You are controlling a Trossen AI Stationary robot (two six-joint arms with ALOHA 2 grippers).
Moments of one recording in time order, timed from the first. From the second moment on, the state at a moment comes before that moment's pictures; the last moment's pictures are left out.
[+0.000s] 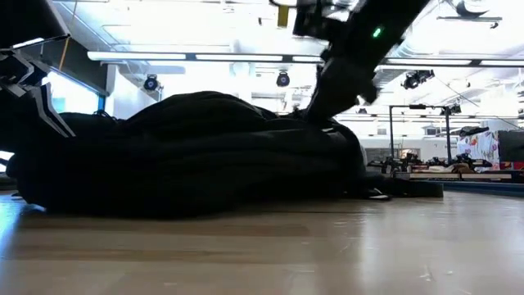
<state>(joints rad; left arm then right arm) -0.89 1.86 0.96 -0.83 -0.93 -1.31 0.28 1.76 1.16 -0.52 0.70 0.19</state>
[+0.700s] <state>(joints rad) -0.88 1.87 0.96 -0.76 -0.97 -1.27 0.15 1.76 0.99 -0.31 0.53 0.26</state>
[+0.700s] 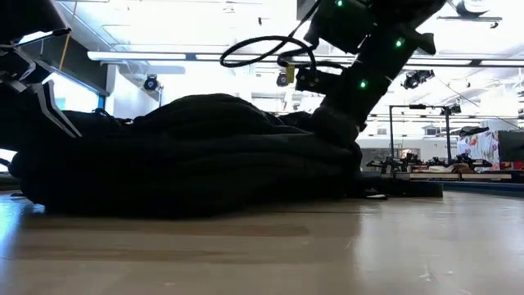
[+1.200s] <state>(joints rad) -0.86 1.86 0.92 -0.70 -0.97 -1.27 0.26 1.76 1.23 -0.83 0.59 0.35</state>
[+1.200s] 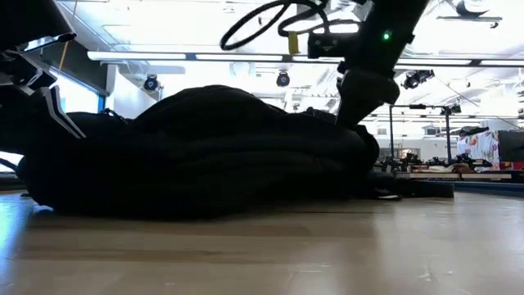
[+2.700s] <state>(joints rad) -0.85 1.87 0.91 -0.57 -0.99 -1.29 0.34 1.82 1.28 -0.81 0.55 0.25</state>
